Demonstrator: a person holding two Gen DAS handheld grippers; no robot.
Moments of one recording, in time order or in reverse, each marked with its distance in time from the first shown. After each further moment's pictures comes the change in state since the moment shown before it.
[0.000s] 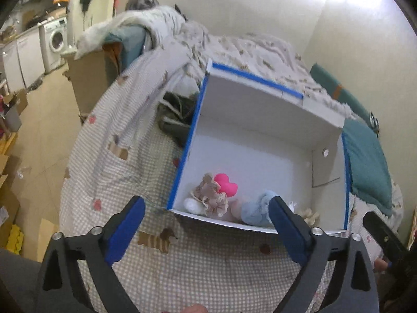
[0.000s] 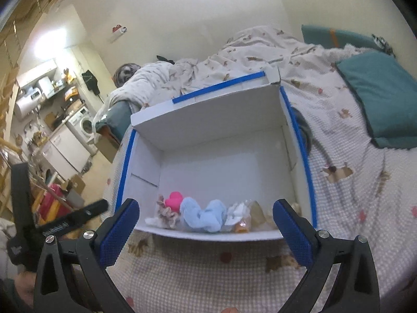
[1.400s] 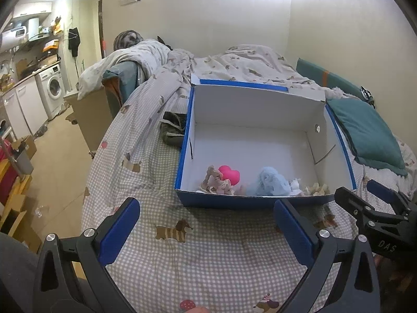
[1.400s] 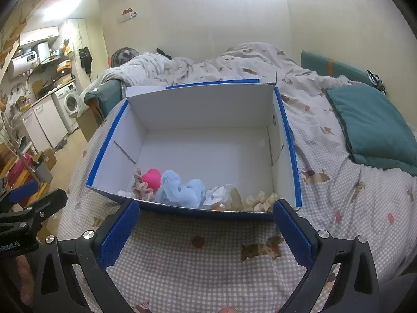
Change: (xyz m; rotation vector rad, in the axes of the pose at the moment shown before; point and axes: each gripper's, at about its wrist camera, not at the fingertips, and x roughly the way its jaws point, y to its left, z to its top) left arm -0.035 -0.018 -0.056 0.198 -0.128 0.068; right arm 0.002 0.019 -0.046 -0.165 -0.041 -0.148
